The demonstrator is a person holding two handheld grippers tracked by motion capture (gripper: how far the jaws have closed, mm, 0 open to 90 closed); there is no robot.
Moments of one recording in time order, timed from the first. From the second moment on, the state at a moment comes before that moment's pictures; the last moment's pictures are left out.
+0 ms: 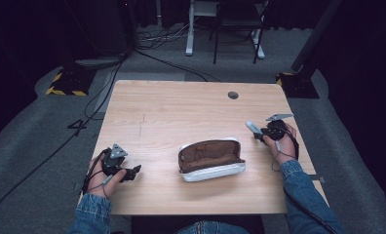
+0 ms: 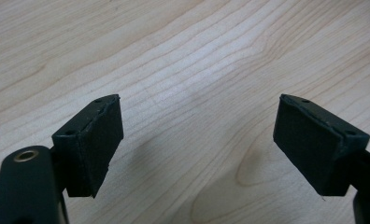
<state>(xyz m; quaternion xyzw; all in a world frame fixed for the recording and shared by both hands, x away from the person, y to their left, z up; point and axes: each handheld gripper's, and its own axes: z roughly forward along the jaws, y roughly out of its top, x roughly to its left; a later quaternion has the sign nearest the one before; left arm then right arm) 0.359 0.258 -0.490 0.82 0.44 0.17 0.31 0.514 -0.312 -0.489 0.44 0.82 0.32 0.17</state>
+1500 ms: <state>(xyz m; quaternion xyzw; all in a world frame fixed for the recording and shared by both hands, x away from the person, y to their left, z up) 0.370 0.258 -0.505 0.81 0.45 0.17 0.33 0.496 -0.309 -0.445 0.44 0.82 0.33 0.18</state>
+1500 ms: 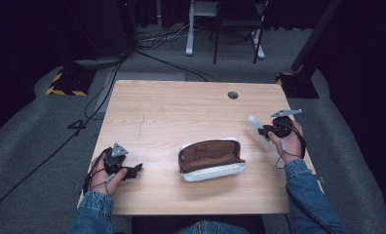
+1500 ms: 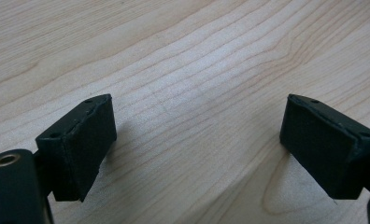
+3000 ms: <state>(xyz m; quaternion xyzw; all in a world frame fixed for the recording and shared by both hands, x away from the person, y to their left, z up) 0.372 0.256 -0.505 0.82 0.45 0.17 0.33 0.427 -0.225 -0.361 0.27 0.87 0.38 0.15</state>
